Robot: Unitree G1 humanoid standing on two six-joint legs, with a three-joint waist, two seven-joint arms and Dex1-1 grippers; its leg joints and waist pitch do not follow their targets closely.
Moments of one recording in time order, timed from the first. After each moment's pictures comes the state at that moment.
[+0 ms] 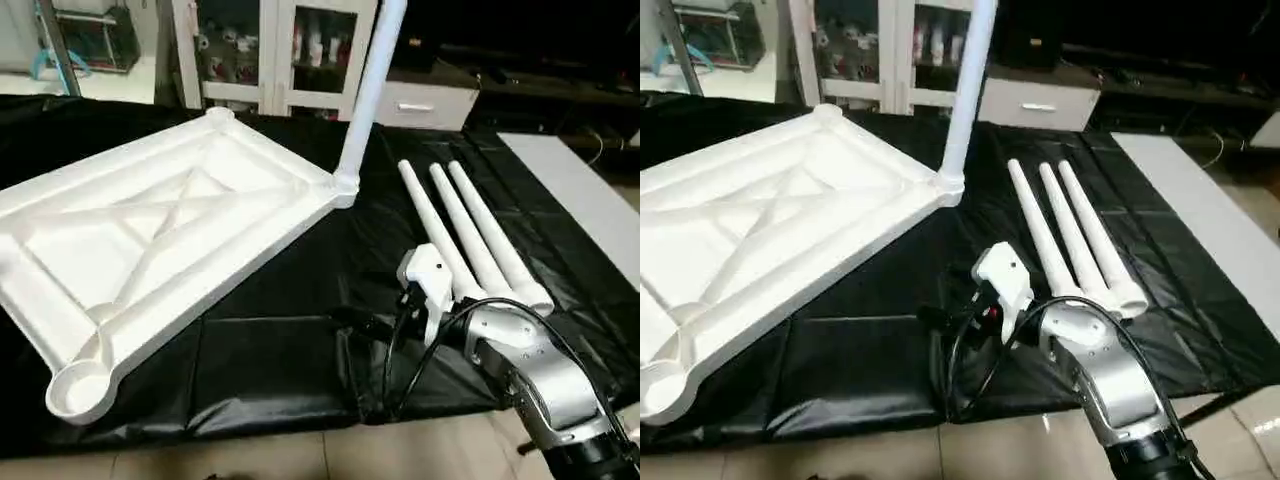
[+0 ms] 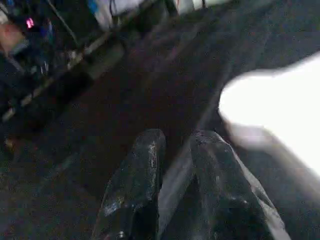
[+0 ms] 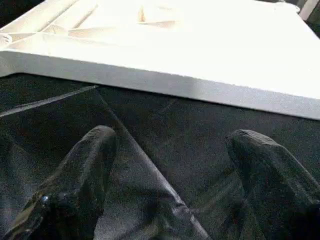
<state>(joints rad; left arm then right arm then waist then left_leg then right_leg) -0.40 0.86 0.41 0.82 0.04 0.16 0.06 -0.23 -0.36 0.22 -0.09 0.27 0.37 0.78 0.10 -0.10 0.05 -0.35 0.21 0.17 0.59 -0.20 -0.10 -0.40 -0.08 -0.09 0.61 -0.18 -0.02</state>
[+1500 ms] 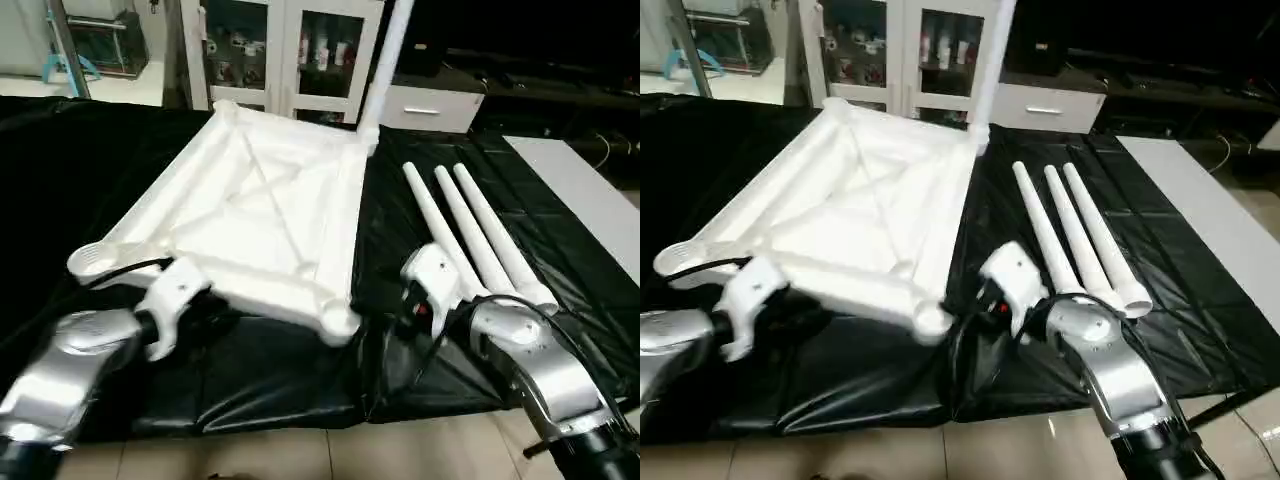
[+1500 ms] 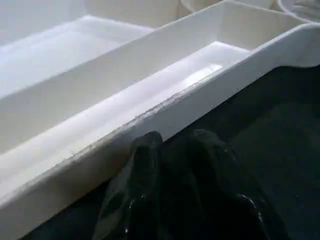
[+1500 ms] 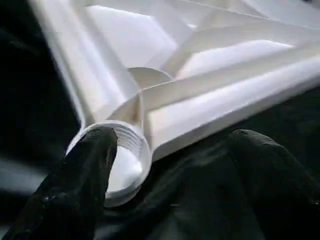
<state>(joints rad) -0.19 0.59 -0.13 0.01 -0.15 0.44 -0.73 -0.27 -0.38 0.20 0.03 0.16 0.35 0.64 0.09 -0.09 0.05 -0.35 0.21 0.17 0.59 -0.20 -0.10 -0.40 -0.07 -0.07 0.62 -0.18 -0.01</state>
